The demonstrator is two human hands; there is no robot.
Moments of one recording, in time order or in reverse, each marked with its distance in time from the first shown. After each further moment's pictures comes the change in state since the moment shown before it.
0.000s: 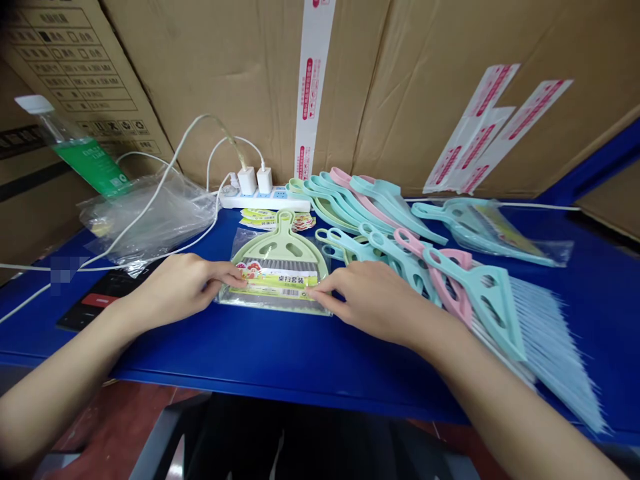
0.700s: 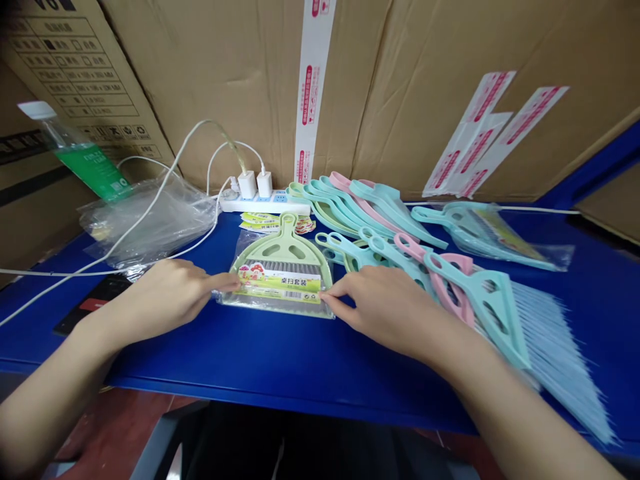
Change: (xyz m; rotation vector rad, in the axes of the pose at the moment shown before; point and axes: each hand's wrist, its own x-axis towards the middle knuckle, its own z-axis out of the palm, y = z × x) left_hand -0.012 -0.002 -0.009 0.301 0.010 0.178; right_hand -0.007 0.007 0.000 -0.038 0.043 0.021
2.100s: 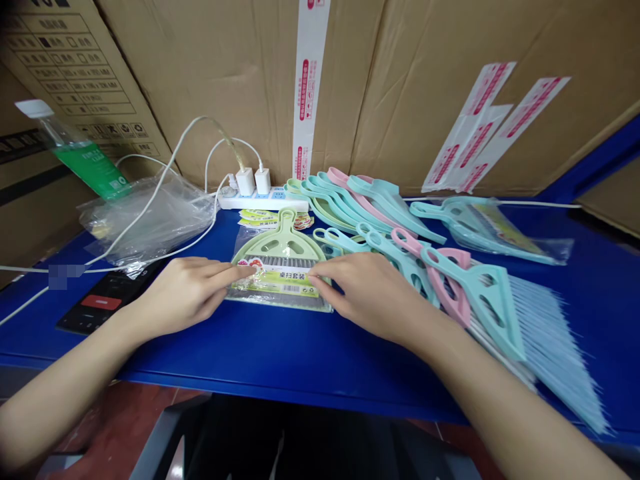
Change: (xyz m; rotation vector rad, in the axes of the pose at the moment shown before) left_hand 0.008 0.008 0.014 -0.088 0.305 0.164; right_hand 0.007 -0.003 0.003 0.038 0.205 -0.134
